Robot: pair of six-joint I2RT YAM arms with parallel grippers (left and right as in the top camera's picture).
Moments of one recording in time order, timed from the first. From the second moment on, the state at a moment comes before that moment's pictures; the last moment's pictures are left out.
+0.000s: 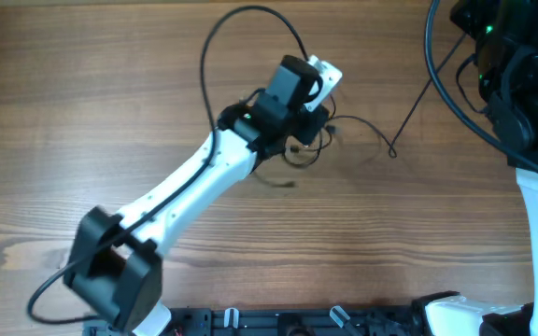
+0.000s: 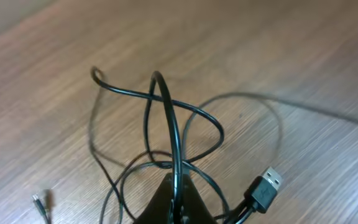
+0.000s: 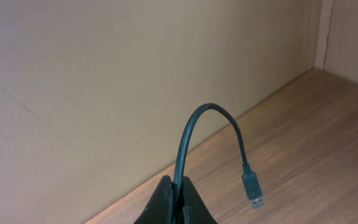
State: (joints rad) left arm -0.66 1.75 1.39 -0.42 0.02 0.06; right arm 0.22 1.46 1.96 -0.89 0.50 0.60
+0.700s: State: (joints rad) left arm -0.41 1.70 1.39 -0.56 -0.01 -0.34; right arm 0.22 1.46 1.96 -0.85 0.26 0.68
